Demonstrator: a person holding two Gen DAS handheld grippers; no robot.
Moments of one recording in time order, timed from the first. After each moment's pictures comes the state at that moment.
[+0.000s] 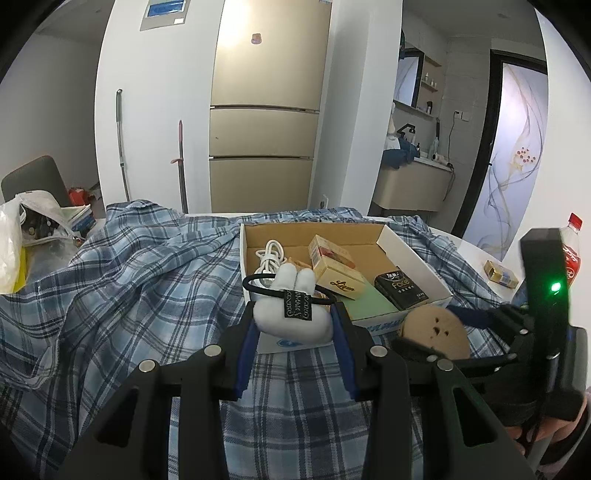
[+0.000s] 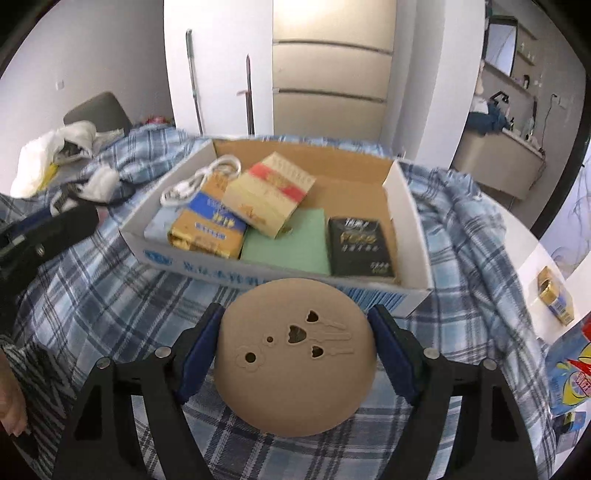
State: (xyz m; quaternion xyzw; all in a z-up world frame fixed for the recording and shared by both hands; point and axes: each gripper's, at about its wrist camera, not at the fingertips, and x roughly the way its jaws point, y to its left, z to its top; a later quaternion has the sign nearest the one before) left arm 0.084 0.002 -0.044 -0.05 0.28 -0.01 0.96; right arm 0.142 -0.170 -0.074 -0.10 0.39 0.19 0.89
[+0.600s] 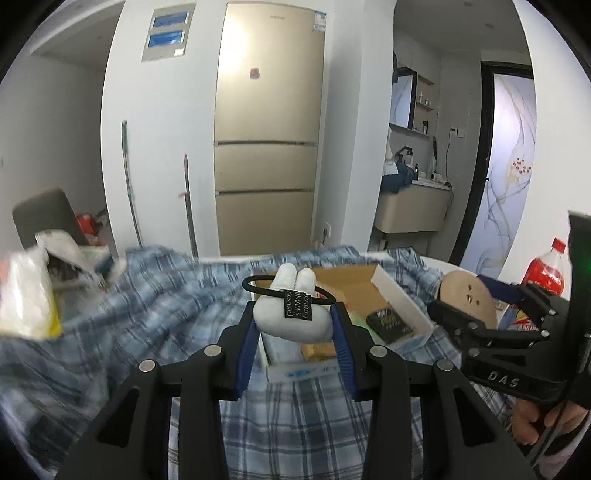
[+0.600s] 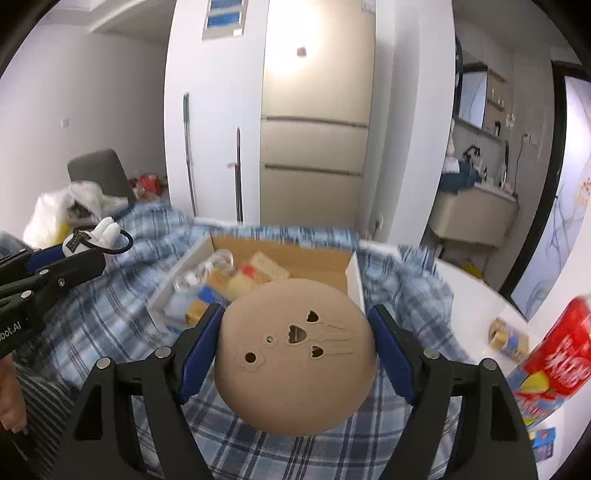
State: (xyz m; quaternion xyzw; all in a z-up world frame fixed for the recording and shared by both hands) left arm 0.055 0.000 0.028 -0.03 0.23 0.00 0.97; right arm 0.109 -0.189 0.008 -0.09 0.26 0.17 0.95
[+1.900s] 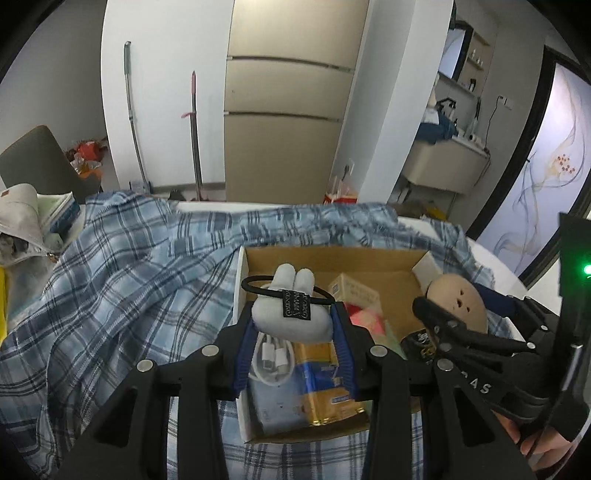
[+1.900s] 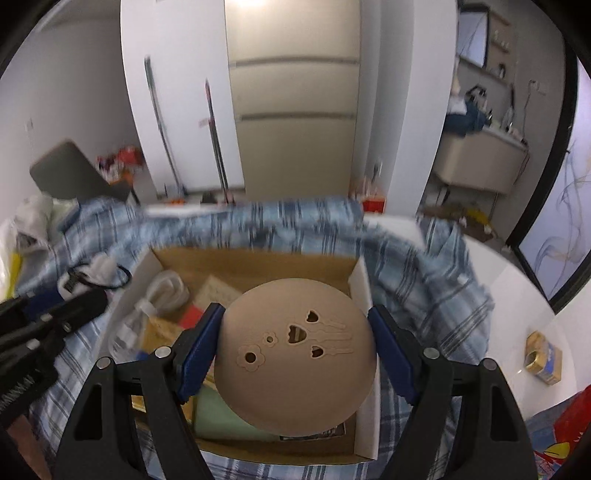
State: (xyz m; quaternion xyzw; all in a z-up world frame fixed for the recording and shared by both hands) left arm 0.219 0.017 -0.027 -0.09 0.39 0.03 0.91; right arm 0.262 -0.160 -0.032 -0.07 0.40 0.14 0.90
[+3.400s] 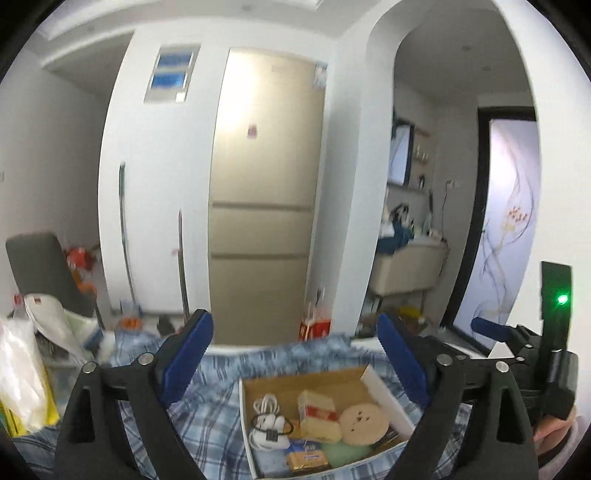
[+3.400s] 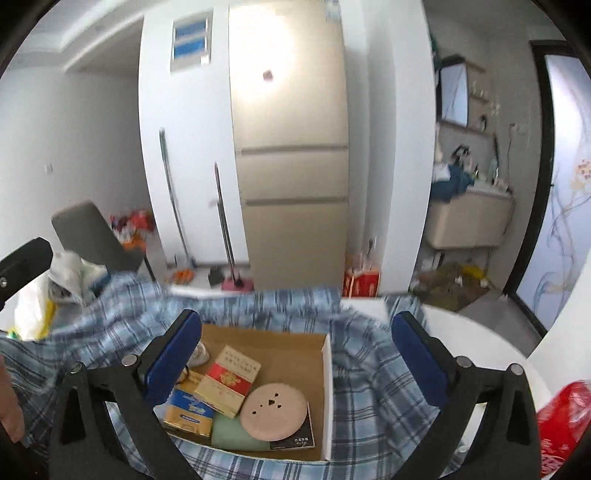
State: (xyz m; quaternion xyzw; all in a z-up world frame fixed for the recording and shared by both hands) left arm 0.108 0.006 0.110 -0.05 0.12 -0.01 0.99; right arm 0.195 -0.210 0.076 -0.03 0.23 0.16 0.96
